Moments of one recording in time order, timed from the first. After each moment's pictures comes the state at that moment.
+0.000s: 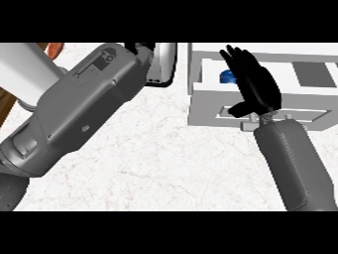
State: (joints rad) left arm -1.28 0.24 -0.60 -0.77 0.92 0.82 -0.06; right arm -0.60 -0.13 0.02 -1.12 1.16 -0.13 -0.10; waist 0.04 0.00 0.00
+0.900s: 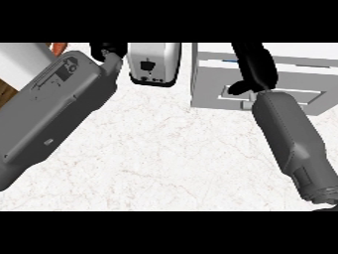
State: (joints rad) left arm -1.14 0.38 -0.58 -1.03 0.85 0.85 0.05; right arm -0.91 -0.17 -0.11 -0.54 1.27 -0.54 -0.15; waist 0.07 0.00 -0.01
